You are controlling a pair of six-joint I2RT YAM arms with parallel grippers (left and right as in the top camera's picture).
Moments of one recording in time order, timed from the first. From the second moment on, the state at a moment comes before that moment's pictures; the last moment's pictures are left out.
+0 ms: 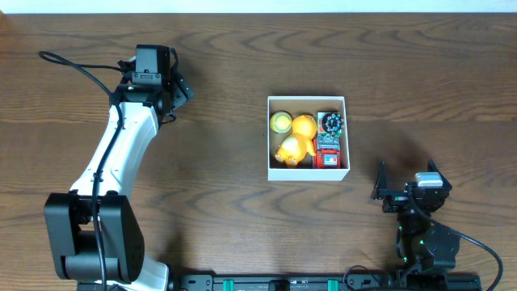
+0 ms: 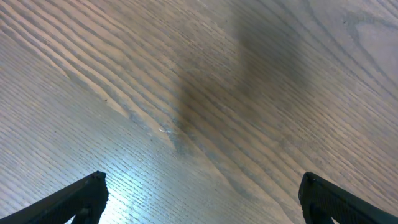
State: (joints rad) left arm -0.06 1.70 1.27 -0.62 -0.22 -0.61; right arm -0.03 0.01 0.01 -0.07 -0.03 -0.06
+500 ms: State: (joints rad) left arm -0.06 1.70 1.27 -0.59 -0.22 -0.60; right arm -0.03 0.01 0.01 -0.07 -0.03 -0.06
